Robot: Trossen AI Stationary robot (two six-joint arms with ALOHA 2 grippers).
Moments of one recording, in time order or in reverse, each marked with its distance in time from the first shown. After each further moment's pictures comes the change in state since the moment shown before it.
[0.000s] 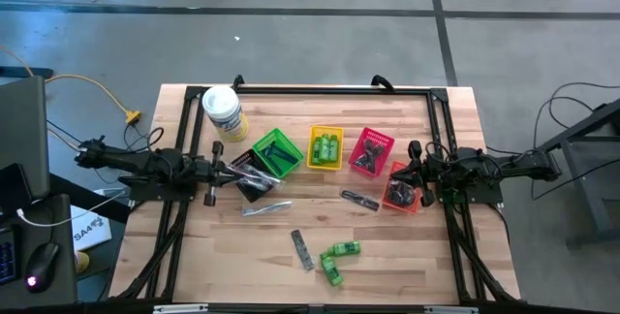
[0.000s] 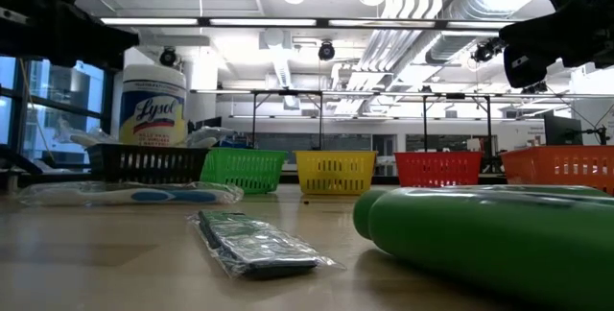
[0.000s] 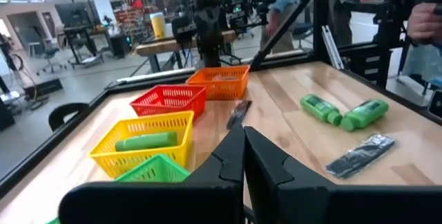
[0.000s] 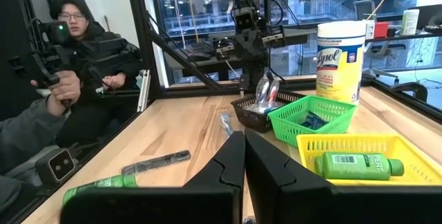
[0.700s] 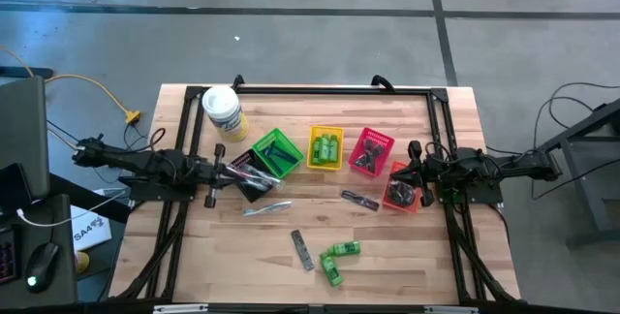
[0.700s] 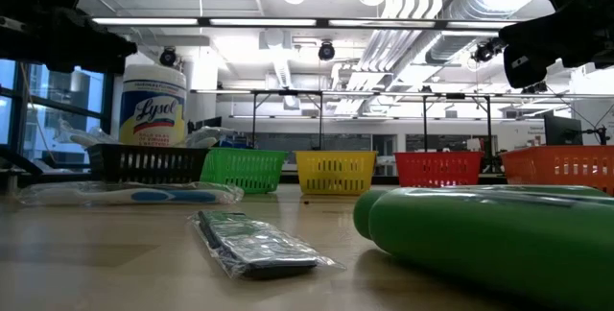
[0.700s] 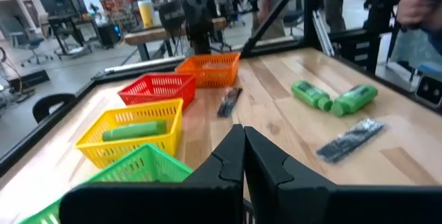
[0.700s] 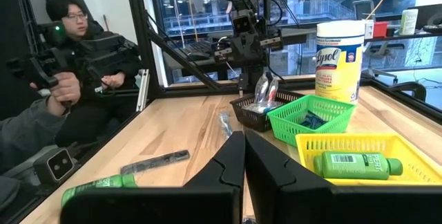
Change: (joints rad) left arm 0.000 0.038 -0.003 -0.012 0.030 0.000; right arm 0.000 0.002 0.000 0.000 0.003 -0.002
